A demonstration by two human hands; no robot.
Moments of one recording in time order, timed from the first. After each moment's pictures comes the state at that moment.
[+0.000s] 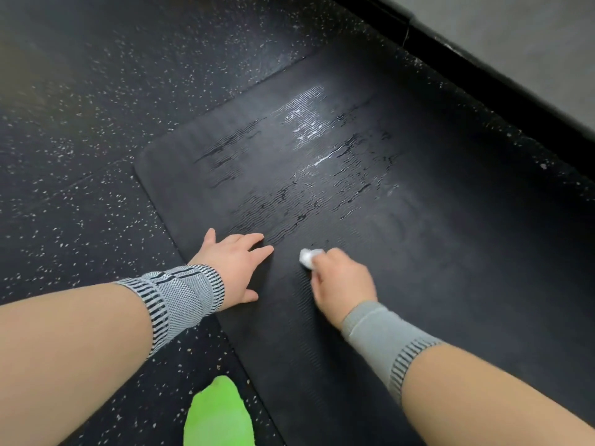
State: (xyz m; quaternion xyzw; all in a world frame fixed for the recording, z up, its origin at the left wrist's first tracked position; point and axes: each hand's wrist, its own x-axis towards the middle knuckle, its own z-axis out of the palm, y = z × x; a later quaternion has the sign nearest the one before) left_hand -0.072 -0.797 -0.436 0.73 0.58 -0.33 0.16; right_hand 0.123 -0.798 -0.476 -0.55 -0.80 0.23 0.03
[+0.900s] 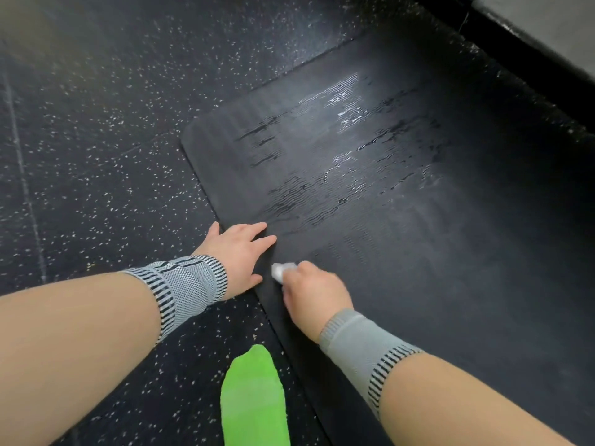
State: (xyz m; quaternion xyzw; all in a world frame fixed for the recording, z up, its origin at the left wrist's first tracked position) left_hand -0.118 -0.835 -0.439 0.69 0.63 -0.30 0.18; right_hand 0.047 -0.848 -0.472 -0.45 -0.87 0.22 0.05
